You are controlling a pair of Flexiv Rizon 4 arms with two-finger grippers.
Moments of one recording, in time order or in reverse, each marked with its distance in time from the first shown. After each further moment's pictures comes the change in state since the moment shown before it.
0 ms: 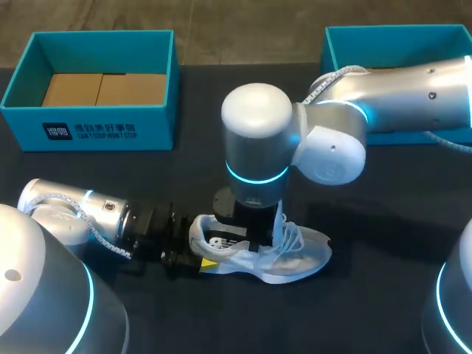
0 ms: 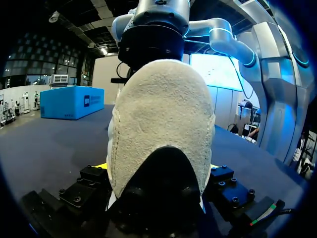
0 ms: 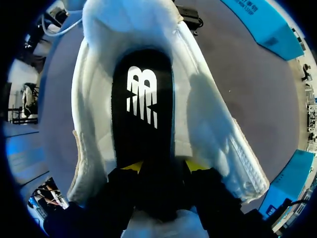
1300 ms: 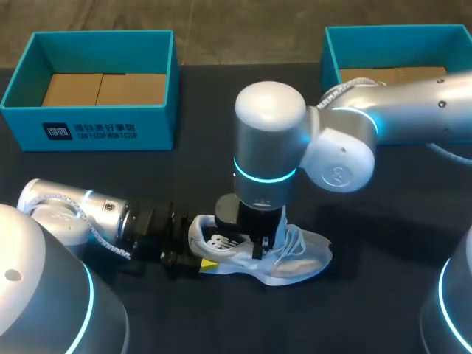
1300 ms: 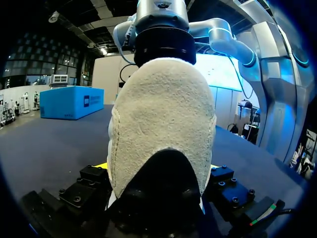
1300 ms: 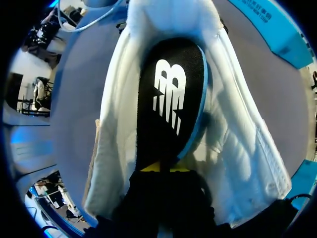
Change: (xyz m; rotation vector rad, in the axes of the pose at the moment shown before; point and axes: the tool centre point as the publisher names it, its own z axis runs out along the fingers) left arm 0.001 0.000 0.000 0.000 0.002 0.001; right arm 0.026 0.001 0.000 -0.062 0.091 -0.067
